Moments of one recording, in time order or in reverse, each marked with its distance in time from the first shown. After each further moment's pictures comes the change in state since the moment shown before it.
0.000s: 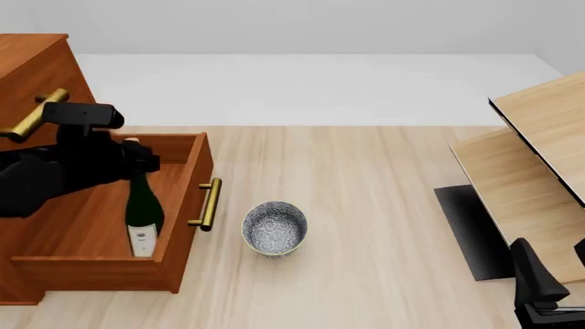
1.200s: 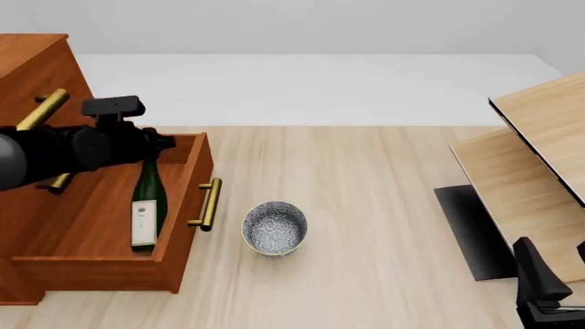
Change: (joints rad) left arm 0.092 0.410 -0.219 -0.139 0.077; right arm -0.016 0.000 0.001 -0.003 0.017
